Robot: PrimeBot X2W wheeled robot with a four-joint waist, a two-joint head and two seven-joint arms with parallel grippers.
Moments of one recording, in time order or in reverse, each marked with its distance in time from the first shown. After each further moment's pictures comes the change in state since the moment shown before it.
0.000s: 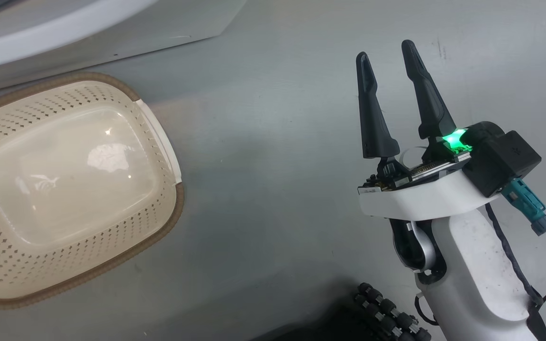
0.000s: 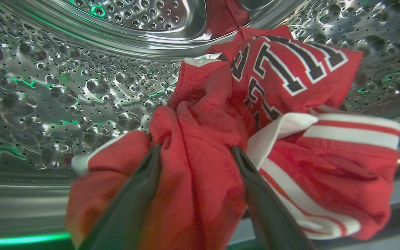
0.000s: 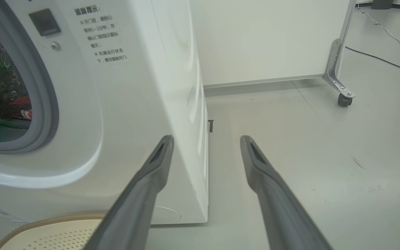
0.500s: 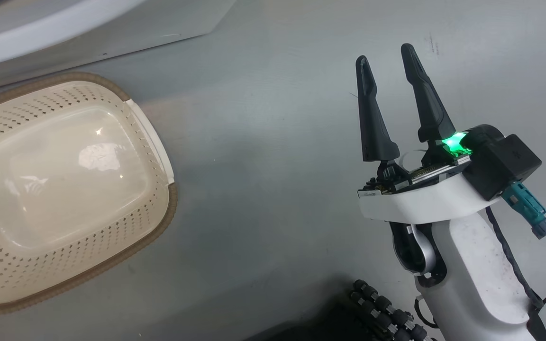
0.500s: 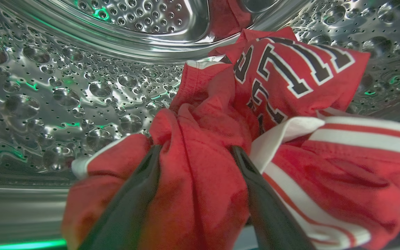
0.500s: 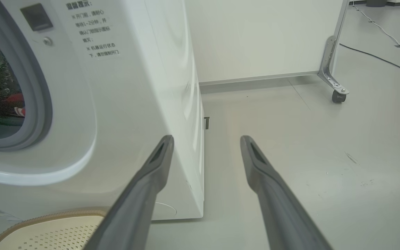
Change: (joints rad) left arm 0.019 0.025 0.020 -0.038 0.002 0.002 0.002; right arm 0.014 0.000 0.002 -0.010 0.003 0.001 0.000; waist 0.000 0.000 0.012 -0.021
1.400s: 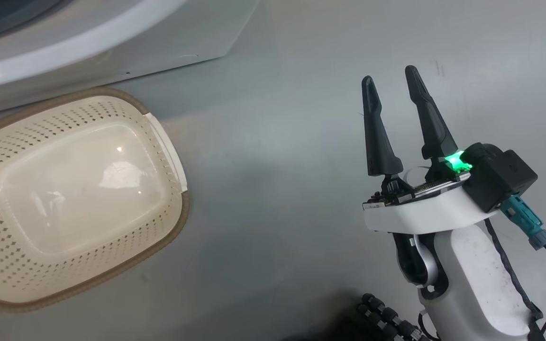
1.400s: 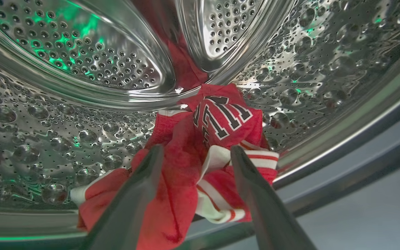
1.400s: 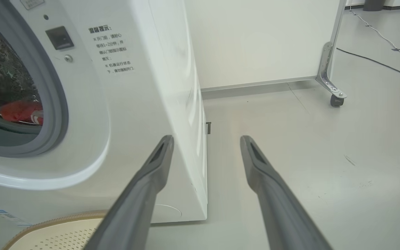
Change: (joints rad) left arm 0.128 -0.077 -0.021 -0.165 -0.034 -0.018 -0.073; right arm 0.056 -0.001 -0.018 0.007 -0.010 0.026 0.000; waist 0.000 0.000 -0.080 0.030
